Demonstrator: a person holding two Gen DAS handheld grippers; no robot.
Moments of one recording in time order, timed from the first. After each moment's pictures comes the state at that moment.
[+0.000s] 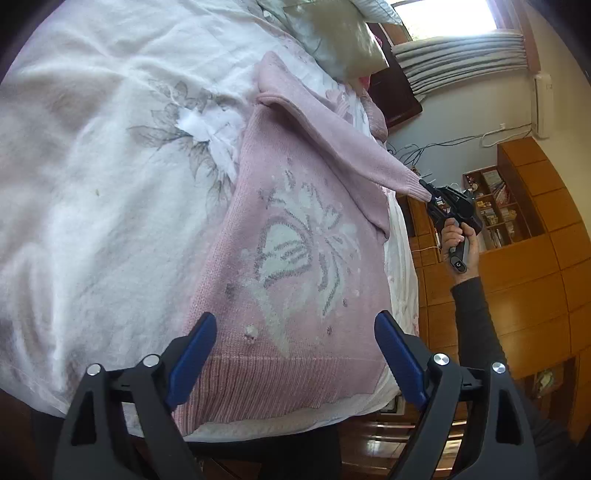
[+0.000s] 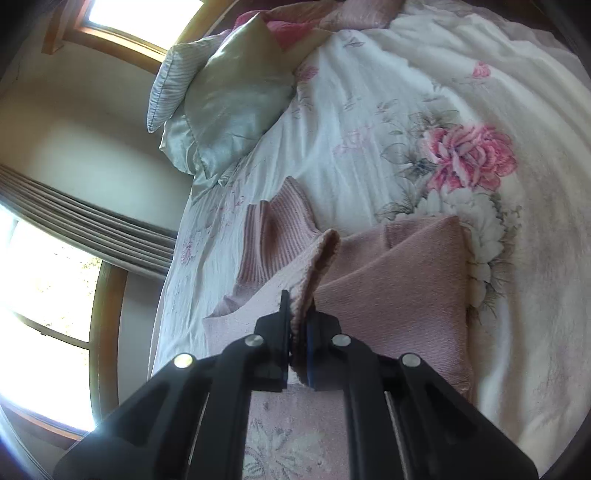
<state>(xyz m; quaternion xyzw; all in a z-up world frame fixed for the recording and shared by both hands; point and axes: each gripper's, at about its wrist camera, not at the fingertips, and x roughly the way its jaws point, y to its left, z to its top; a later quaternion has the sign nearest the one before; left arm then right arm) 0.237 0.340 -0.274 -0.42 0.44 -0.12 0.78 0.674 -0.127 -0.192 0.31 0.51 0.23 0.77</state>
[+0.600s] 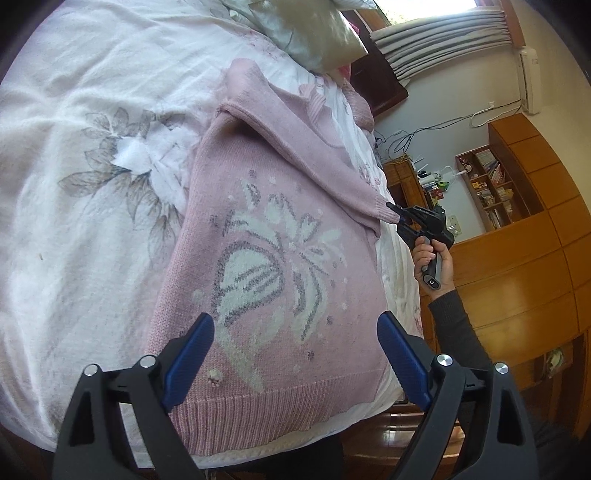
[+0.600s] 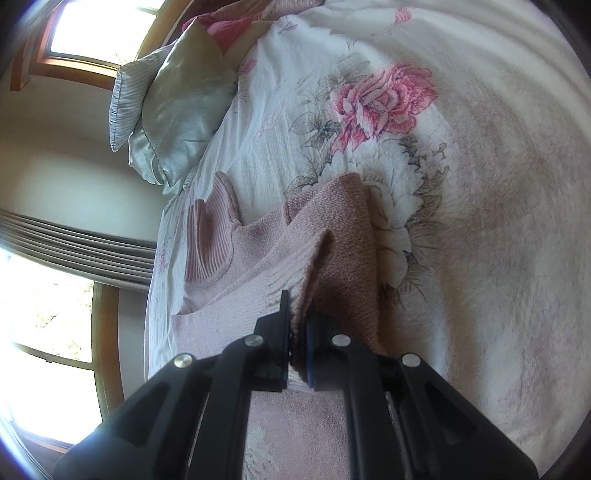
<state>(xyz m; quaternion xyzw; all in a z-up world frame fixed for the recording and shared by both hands) 0.275 0.321 -0.263 -0.39 0.44 -0.14 0.80 0.671 -0.177 -0.269 0.35 0.53 0.20 0.74</state>
